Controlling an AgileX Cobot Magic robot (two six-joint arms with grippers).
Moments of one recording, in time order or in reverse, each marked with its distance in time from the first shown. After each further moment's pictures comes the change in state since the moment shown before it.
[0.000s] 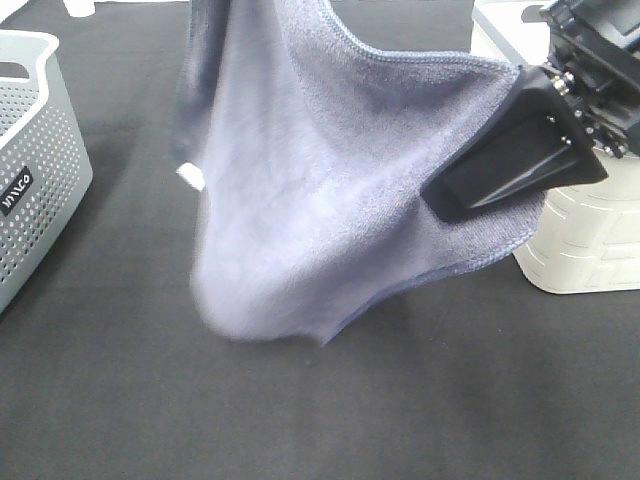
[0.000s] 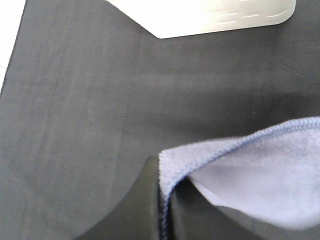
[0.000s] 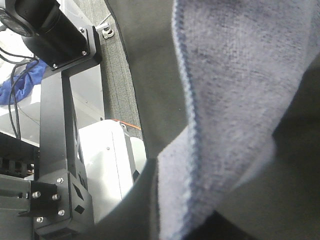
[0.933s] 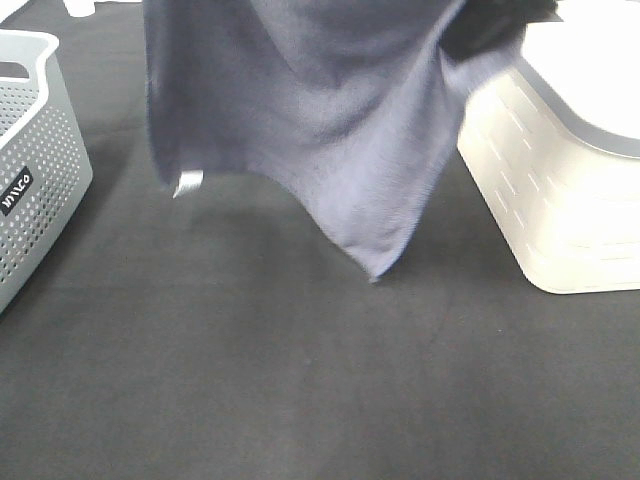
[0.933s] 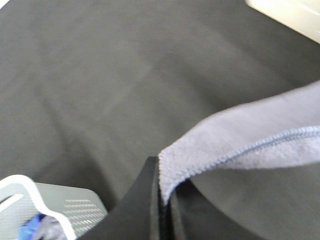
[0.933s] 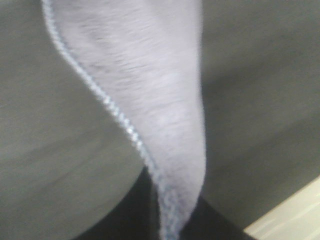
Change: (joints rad) left arm 0.006 0.008 0.049 0.315 -0.029 -0.733; right arm 0.000 0.263 -0.457 -0.425 -0.150 0.164
